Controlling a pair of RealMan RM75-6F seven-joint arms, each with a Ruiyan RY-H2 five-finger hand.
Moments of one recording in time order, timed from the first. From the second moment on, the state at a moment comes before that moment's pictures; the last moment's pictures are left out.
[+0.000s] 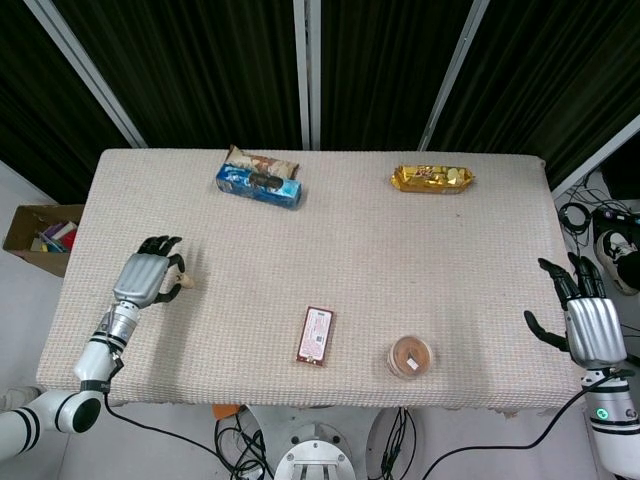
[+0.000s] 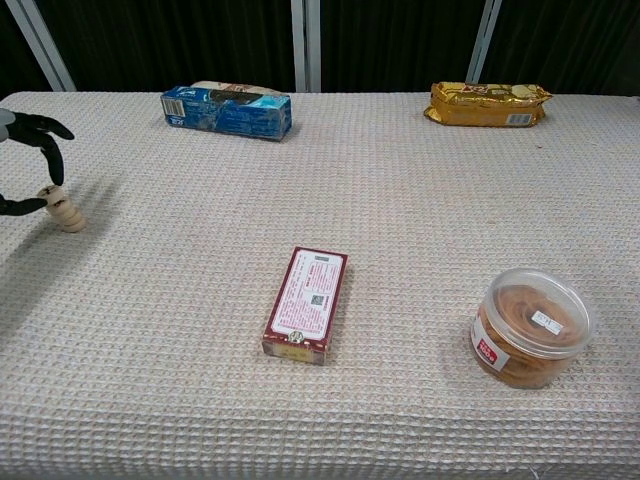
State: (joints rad) left arm -0.52 -1.40 -0.11 -1.39 1.23 1.00 0.16; right arm 0.14 -1.19 0.10 -1.52 -1.55 1.53 0.09
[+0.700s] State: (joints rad) left arm -0.53 -1.41 -0.12 -1.38 1.18 0.99 0.21; right arm 0.14 -1.20 0.10 -1.52 -1.54 1.53 0.09
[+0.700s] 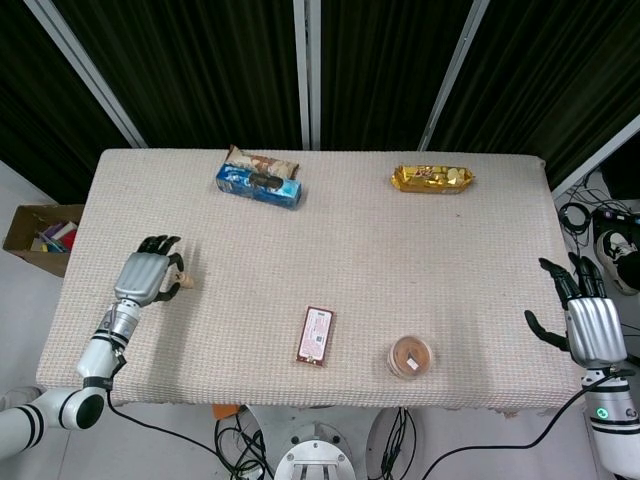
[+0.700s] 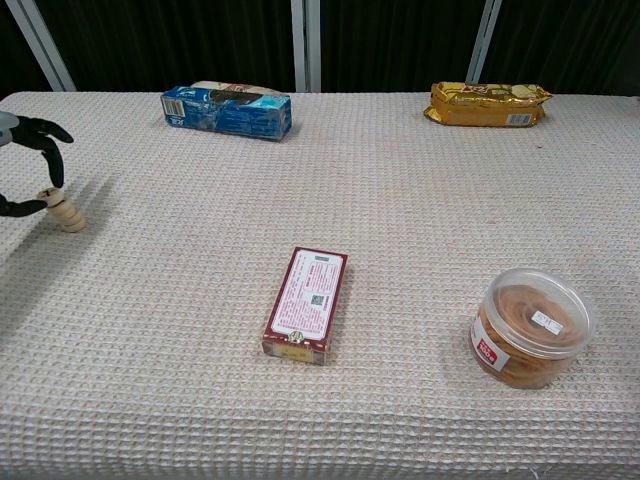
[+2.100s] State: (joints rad) left arm -0.30 -1.25 -0.13 -1.52 1.15 1.33 0.16; right arm 0.13 -1.12 0.08 -1.55 -1.53 1.49 0.12
